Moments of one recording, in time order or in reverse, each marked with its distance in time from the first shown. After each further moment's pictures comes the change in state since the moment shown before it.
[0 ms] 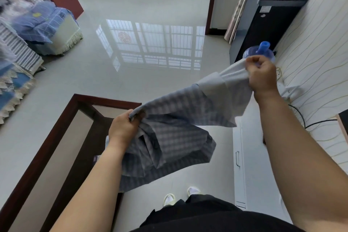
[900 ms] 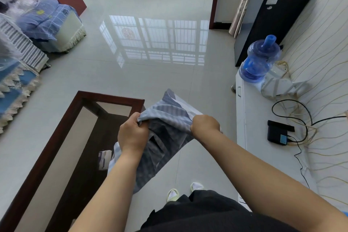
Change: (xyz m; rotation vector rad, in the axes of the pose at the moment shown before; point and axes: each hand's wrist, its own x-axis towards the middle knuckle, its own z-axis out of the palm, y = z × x) left_hand -0.031 0.015 0.025 0.008 0.187 0.008; right_hand -0.124 0.047 0.100 -1.219 -0.884 0.138
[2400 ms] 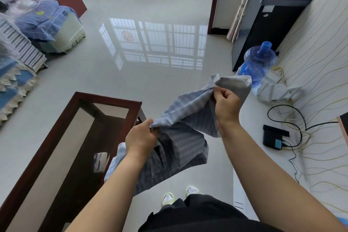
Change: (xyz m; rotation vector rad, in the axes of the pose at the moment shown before) left_hand -0.012 0.012 0.020 0.232 -0.159 0.057; right_hand -0.010 0.045 -0.048 1.556 0.668 -0.049
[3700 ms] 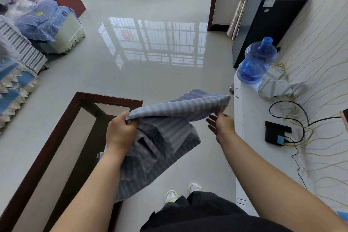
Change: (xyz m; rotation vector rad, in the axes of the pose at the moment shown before) left_hand 0.017 -0.034 -0.035 -0.332 0.139 -0.005; right_hand 0.014 0.096 -0.011 0.148 0.000 0.584
